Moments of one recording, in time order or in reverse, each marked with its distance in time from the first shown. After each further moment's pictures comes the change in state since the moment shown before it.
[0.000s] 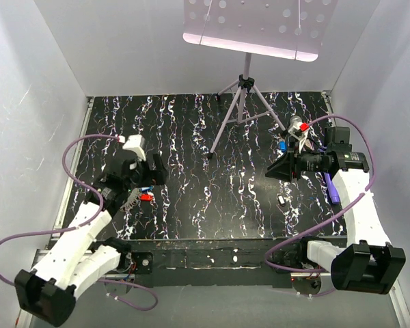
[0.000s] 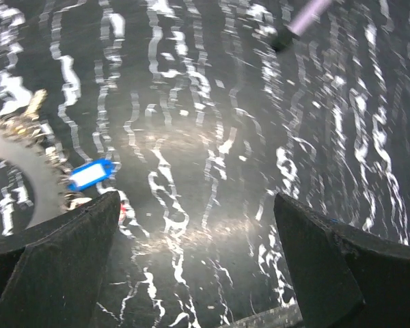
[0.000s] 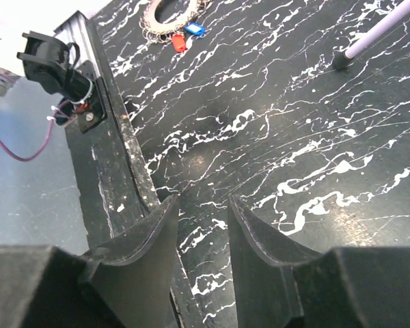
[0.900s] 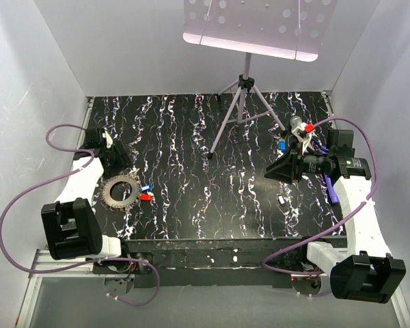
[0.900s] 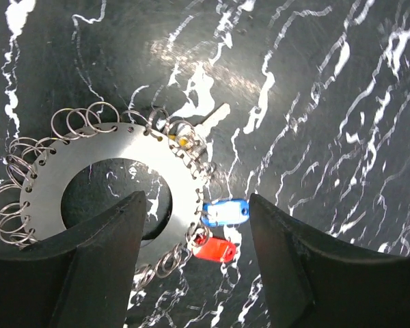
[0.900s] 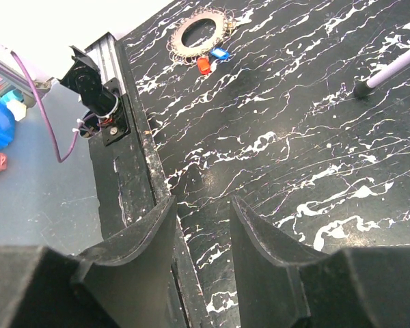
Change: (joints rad) left arm 0.632 0.546 0.174 -0.045 0.172 0.023; right arm -0.019 -0.064 -0.039 0.069 -0.110 0.090
